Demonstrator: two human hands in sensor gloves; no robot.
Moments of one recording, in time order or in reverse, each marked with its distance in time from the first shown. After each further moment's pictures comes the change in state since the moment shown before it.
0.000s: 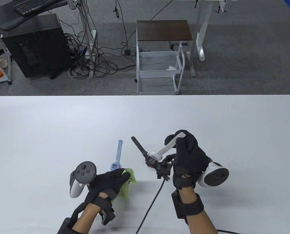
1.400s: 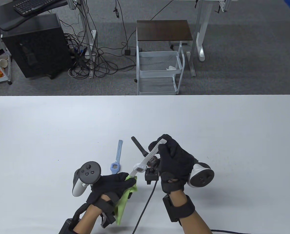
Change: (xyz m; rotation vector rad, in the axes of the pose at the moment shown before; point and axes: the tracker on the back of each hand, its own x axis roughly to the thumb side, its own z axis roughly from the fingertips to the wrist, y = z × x) left_hand 0.018 -0.008 -0.001 -0.070 -0.045 -0.087; right_hand 0.001 0.033 0.021 0.134 -0.056 -0.009
